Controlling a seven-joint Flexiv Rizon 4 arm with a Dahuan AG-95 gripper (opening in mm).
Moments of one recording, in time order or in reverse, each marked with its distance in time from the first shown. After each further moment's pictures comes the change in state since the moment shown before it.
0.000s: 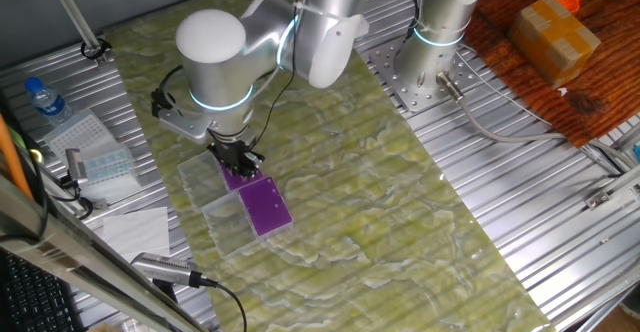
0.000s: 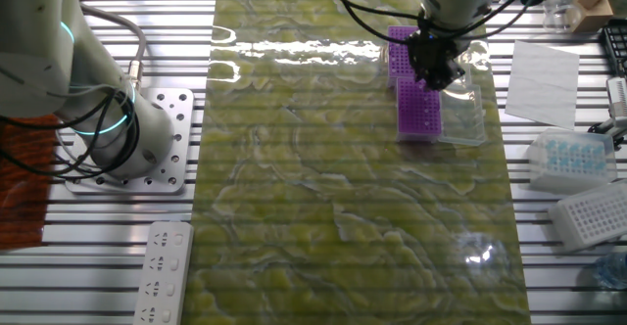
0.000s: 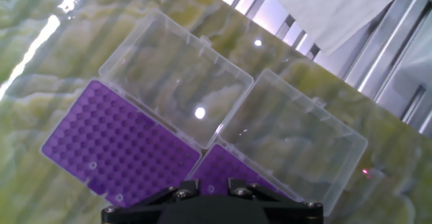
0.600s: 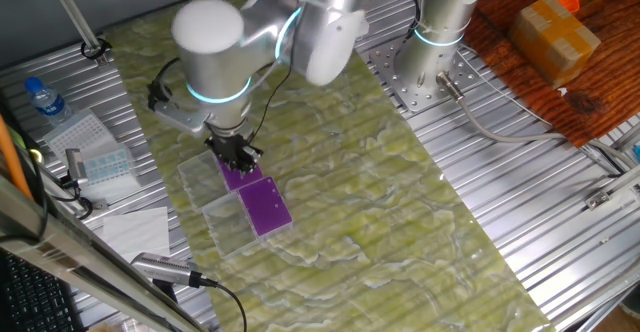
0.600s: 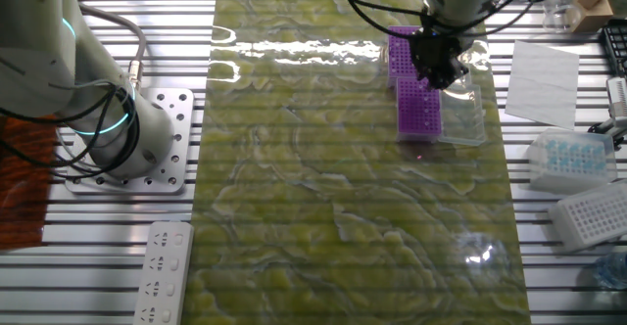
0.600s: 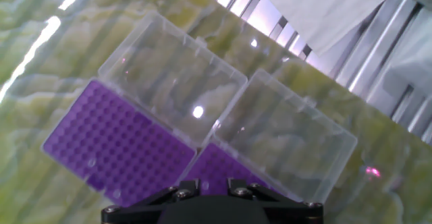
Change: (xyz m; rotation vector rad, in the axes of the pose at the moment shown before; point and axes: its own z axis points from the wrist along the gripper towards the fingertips) arm 0.000 -0.008 -0.014 0.002 0.005 -0.002
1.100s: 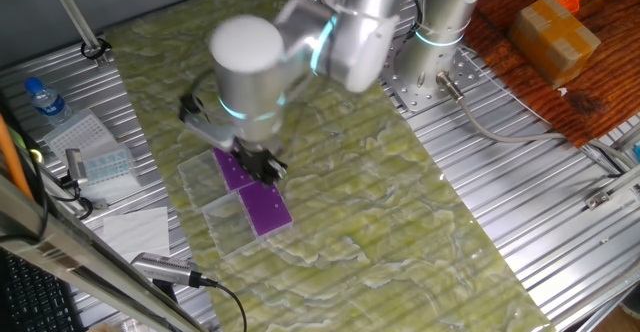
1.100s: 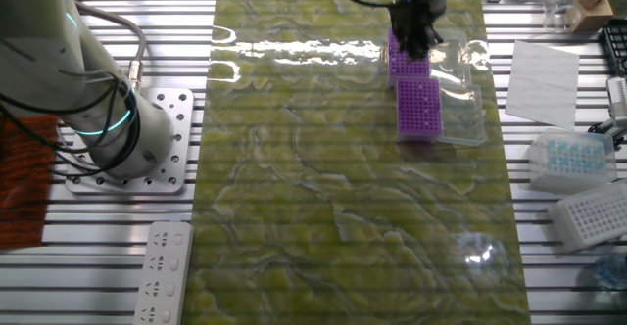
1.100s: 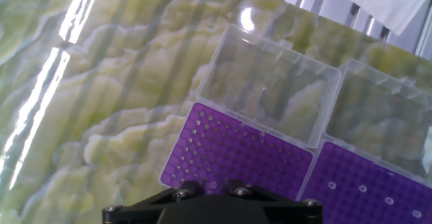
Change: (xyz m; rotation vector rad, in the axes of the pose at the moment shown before) arm 0.011 0.038 -0.017 0.005 -0.004 0.029
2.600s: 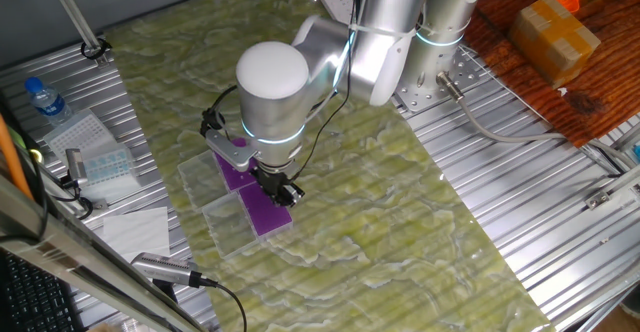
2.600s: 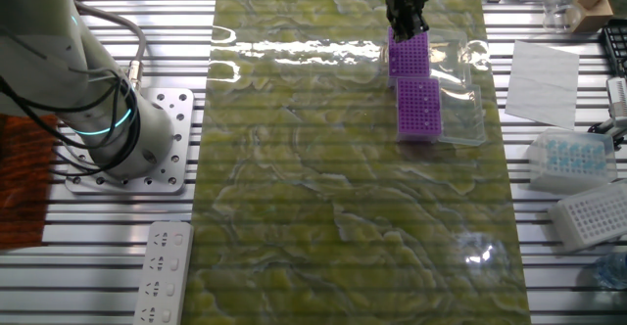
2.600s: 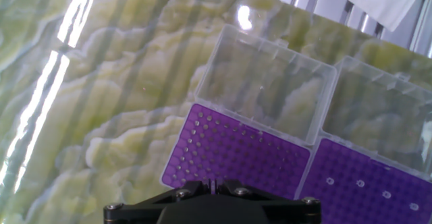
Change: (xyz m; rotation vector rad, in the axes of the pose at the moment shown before) arm -0.027 0.074 0.020 -0.004 -0.017 0.196
